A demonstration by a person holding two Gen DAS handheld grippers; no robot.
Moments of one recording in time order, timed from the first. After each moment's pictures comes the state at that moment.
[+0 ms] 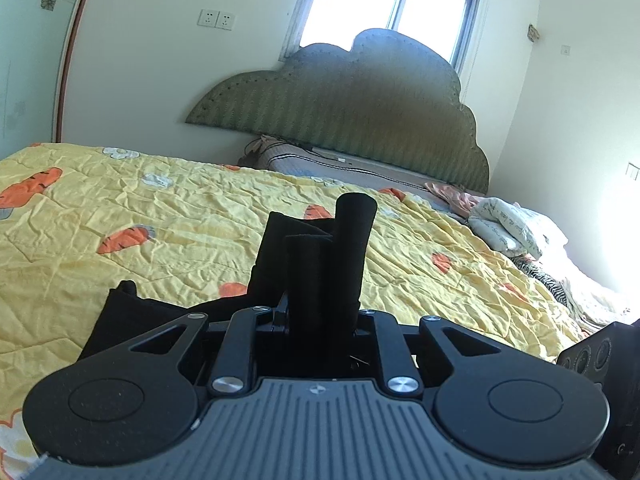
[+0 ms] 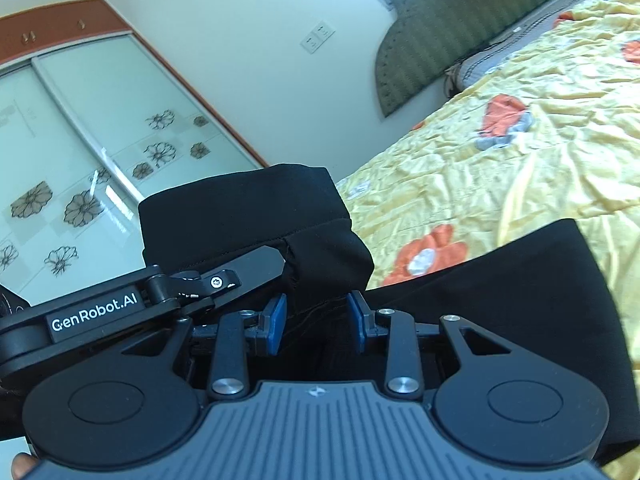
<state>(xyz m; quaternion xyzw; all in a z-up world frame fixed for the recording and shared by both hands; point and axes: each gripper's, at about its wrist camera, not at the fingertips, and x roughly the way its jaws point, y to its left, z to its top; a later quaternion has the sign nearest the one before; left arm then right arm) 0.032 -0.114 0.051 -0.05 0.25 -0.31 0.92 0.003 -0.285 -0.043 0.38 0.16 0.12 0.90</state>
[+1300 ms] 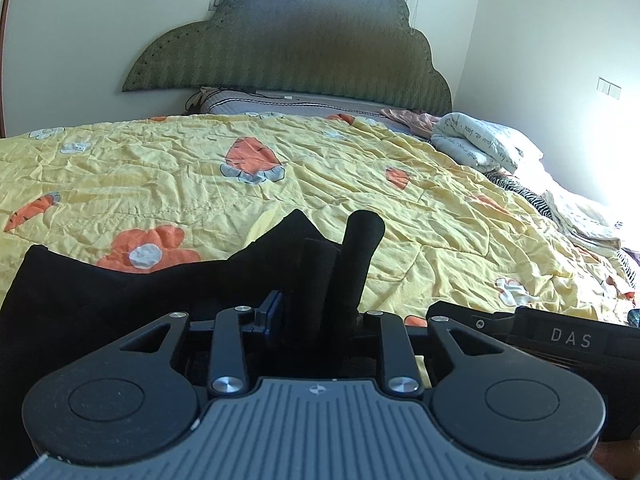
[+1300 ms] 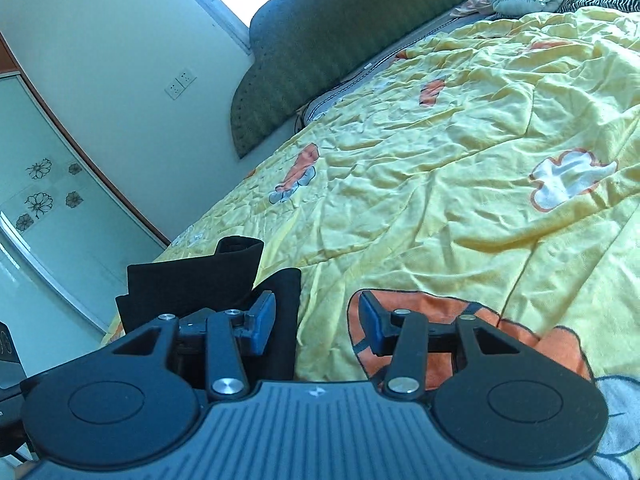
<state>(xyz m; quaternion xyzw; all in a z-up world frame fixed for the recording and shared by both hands) 0.023 -0.208 -0.007 0.04 0.29 -0.37 0.88 -0.082 -0.394 -0.078 0.39 0.19 -0.08 0.90</state>
